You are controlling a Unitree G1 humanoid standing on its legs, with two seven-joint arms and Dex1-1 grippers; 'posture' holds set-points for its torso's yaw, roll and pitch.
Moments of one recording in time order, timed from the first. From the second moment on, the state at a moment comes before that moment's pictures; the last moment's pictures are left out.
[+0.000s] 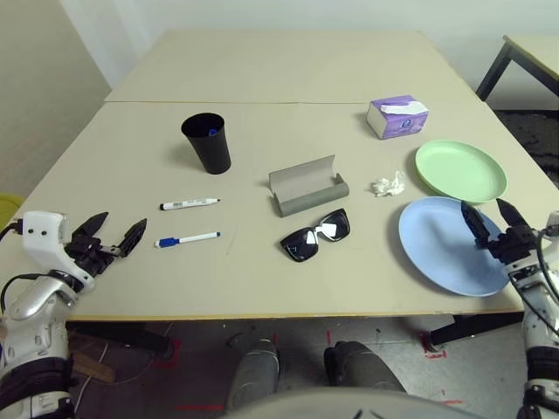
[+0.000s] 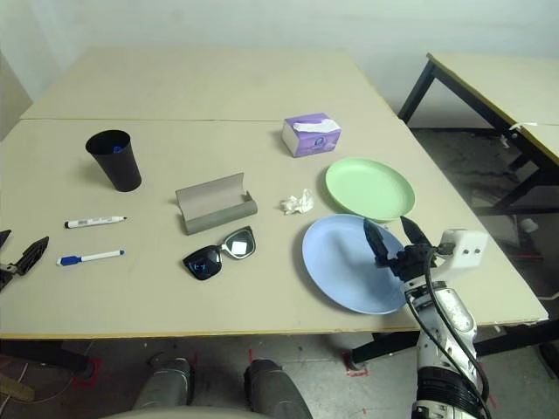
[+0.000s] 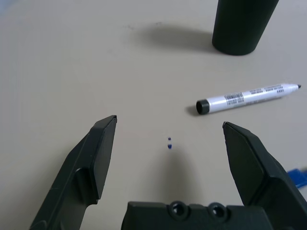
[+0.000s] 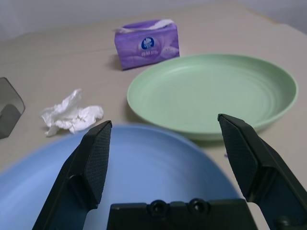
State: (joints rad) left arm -0.03 0.68 0.50 0.48 -0.40 -0.08 -0.73; right arm -0.06 -0.42 -0.45 0.34 0.47 -0.16 0.68
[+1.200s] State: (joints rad) left arm -0.04 0.66 0.48 0.46 -0.53 -0.08 -1.05; right arm -0.07 -0.51 -0.49 0.38 0.47 -0.15 0.69
